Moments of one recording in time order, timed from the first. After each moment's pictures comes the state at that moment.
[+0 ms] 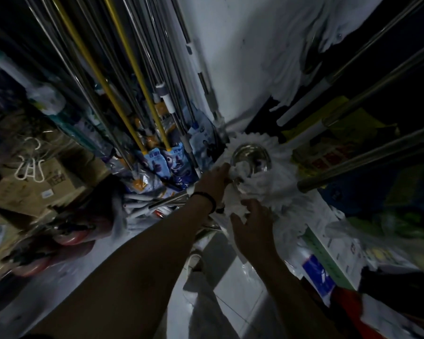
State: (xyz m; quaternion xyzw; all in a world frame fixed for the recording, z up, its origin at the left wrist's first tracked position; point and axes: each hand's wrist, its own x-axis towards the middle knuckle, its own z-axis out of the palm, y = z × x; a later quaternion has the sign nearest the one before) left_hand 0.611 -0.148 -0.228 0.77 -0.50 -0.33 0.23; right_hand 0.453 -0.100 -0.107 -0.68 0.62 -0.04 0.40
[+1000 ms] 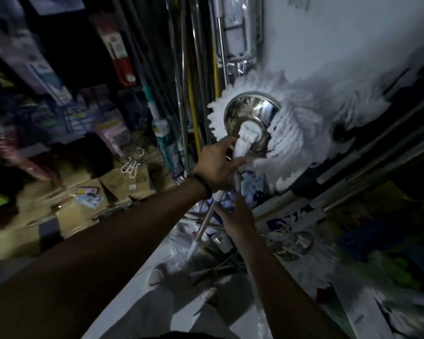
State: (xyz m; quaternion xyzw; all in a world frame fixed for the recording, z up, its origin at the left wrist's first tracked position) left_hand 0.680 -0.047 0.039 0.80 -0.39 -0.10 0.44; right_hand 0.538 -0.076 -0.045 -0.75 0.42 -0.01 0.51
